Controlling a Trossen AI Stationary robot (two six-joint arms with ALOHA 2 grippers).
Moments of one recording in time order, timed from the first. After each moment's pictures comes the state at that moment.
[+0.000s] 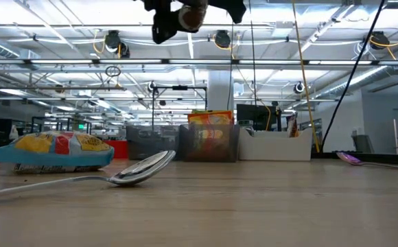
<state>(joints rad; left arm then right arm) 0.09 1.52 1.38 -0.53 0.31 -0.29 -0.10 1.39 1.26 -0.17 -0.29 0.13</state>
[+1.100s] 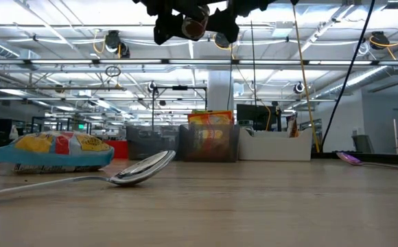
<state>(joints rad) 0.07 1.53 1.37 -0.52 0.16 -0.22 -0.12 1.48 1.26 -0.16 -0.27 0.18</state>
